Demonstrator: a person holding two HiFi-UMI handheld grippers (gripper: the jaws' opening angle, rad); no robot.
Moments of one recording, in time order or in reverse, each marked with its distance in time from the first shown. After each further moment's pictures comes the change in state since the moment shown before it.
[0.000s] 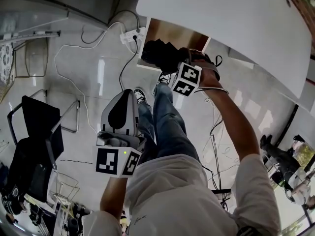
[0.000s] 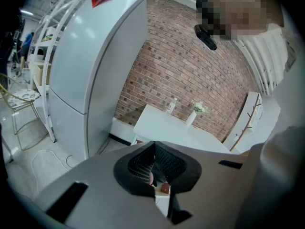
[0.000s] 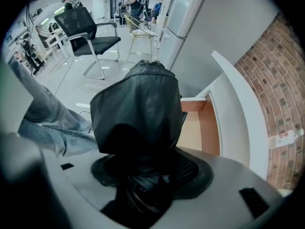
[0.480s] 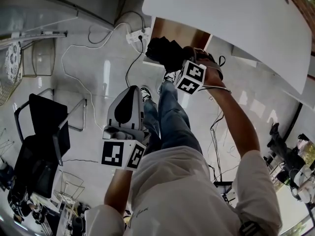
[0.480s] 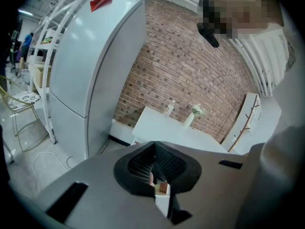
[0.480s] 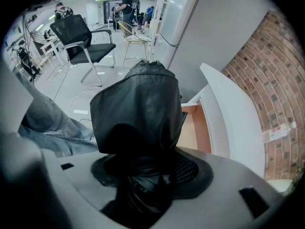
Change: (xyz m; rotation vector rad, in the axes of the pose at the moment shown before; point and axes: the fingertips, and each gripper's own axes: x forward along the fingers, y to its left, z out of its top) left arm -0.024 -0.008 0.010 0.005 -0.012 -0.012; right arm -0.034 0.005 0.011 0.070 -0.031 -0.015
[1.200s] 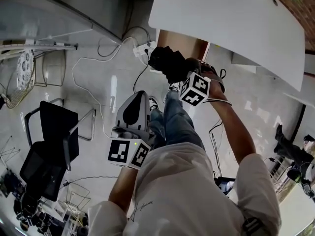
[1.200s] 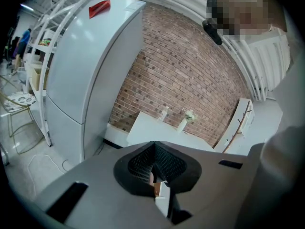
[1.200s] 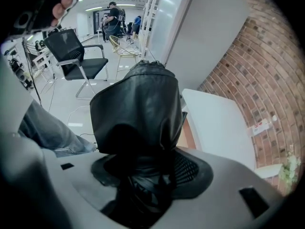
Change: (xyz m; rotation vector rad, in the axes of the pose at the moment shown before) left arm -0.037 -0.017 0.029 -0.004 -0.038 -0.066; right arm -0.083 0.004 0.029 0.122 -0.081 -0.057
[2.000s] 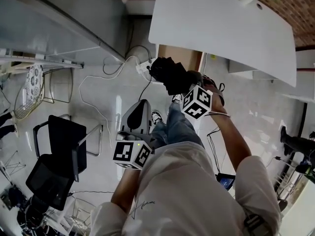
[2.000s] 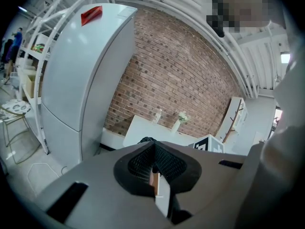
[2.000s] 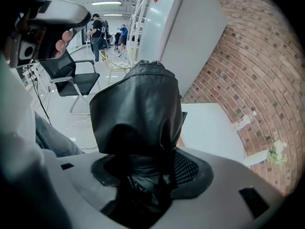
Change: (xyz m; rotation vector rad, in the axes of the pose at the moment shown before) left arm -0.031 -0.014 0.018 0.064 -0.018 -0.057; right arm -0.083 0.001 0.023 0.137 -0.084 -0.082
